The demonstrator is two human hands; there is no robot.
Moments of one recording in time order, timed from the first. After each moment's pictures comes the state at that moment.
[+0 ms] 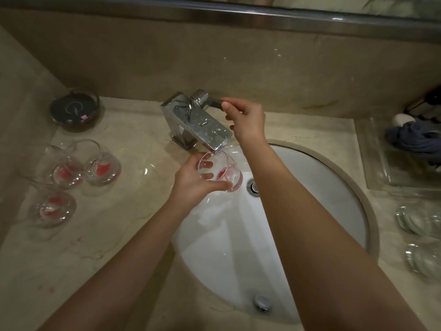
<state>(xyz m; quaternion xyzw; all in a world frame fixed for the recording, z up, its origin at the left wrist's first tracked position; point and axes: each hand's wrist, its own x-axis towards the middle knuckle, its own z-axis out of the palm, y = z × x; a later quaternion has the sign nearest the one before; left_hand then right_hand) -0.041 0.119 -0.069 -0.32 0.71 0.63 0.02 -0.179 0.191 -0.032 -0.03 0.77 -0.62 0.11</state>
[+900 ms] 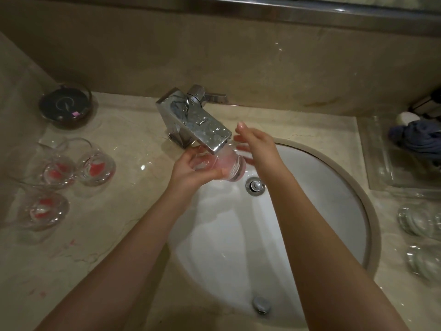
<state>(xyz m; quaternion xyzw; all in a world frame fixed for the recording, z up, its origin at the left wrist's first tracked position) -0.053 0.114 -0.077 -0.30 0.61 0.73 -0.01 -0.156 0.241 -0.060 0.05 0.72 -0.63 0.28</state>
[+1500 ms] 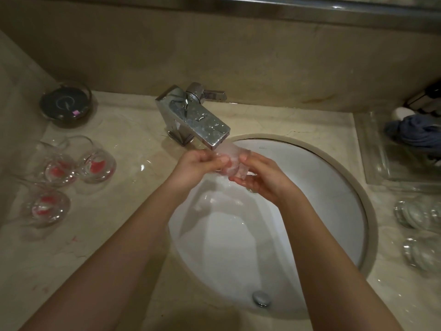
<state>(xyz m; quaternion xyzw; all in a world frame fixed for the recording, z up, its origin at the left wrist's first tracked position) -0.059 0.111 -0.060 -0.22 0.69 0.68 0.09 -0.124 0.279 -0.073 0.09 0.55 -0.71 0.43</state>
